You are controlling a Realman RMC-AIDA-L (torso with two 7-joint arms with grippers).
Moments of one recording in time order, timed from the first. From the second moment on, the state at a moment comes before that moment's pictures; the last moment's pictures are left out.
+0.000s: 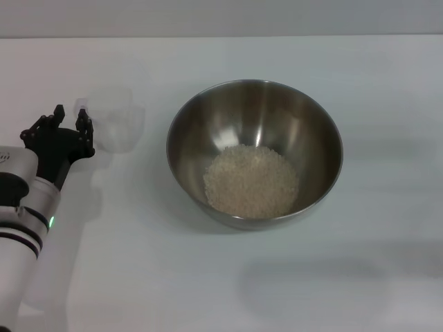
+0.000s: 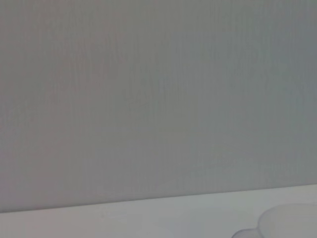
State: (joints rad) left arm -0.32 -2.07 -0.71 -0.54 1.98 0.86 0.31; right arm 0.25 2.08 -0.97 -0.26 -0.35 -1.66 0.37
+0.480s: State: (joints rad) left arm -0.15 -2.07 -0.71 -0.61 2.09 1.06 0.31; right arm 0.25 2.07 -0.97 -0.26 -0.34 -1.65 0.37
